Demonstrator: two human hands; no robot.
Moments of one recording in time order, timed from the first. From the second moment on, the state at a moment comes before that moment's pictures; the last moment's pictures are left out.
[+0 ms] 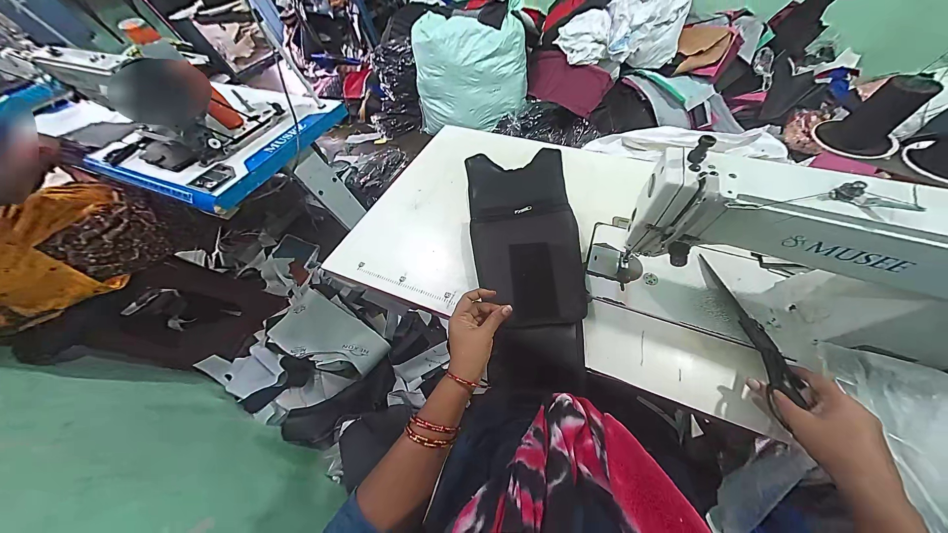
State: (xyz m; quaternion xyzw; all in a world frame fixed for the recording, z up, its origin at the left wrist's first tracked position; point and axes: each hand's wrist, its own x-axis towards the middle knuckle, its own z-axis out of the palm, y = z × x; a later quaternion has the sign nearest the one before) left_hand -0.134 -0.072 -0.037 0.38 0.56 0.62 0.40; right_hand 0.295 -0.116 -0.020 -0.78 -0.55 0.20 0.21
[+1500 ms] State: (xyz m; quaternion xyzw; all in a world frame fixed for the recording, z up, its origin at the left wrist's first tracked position) left_hand -0.209 -0.049 -0.010 0.63 0.73 0.25 0.12; right_hand 0.283 -0.122 -0.031 -0.80 -0.55 0.19 0.17
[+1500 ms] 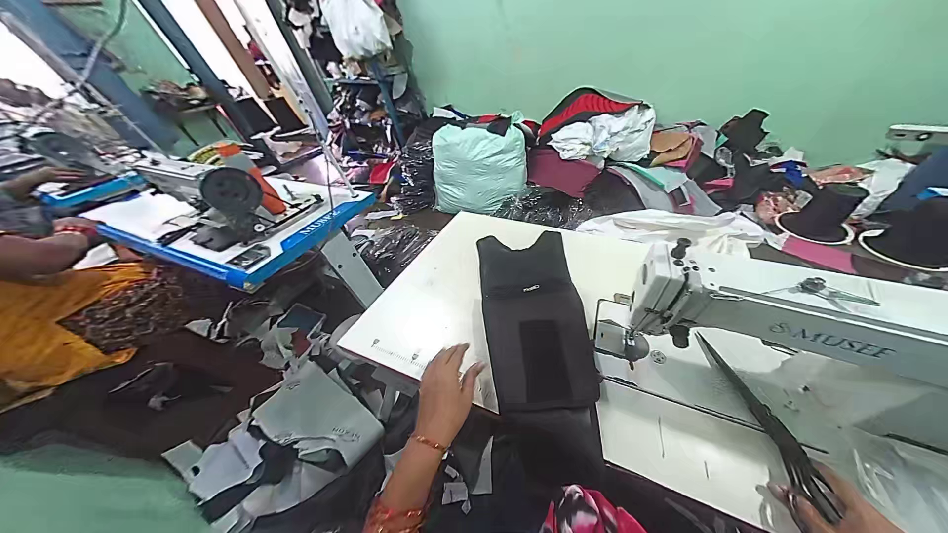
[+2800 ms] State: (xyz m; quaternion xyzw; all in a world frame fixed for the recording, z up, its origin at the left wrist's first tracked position) left_hand -0.131 0.084 -0.043 0.53 0.81 0.18 0.15; right_hand 0.018 0.131 -0.074 -0.56 -0.81 0.14 0.11
